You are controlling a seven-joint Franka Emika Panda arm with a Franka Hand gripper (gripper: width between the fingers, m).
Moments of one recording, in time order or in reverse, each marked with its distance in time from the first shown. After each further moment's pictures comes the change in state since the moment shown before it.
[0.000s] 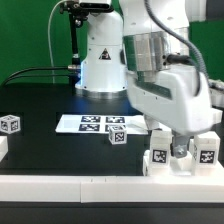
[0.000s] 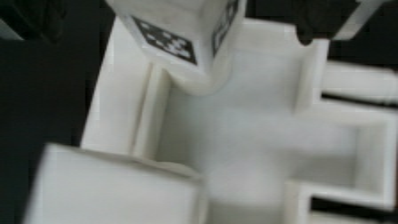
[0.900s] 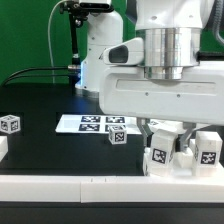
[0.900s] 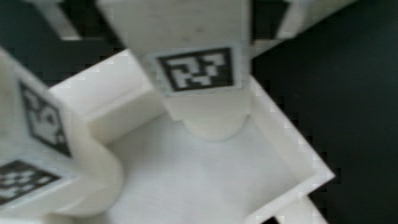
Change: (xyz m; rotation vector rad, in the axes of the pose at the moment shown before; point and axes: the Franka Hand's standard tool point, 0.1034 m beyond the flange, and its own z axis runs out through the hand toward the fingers) arm 0.007 -0.007 0.001 -0.028 0.127 -0.554
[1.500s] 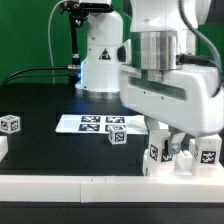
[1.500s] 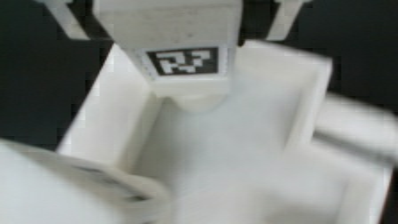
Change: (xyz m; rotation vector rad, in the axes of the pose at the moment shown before) arm -0.004 0.000 0.000 -0.008 -0.084 0.857
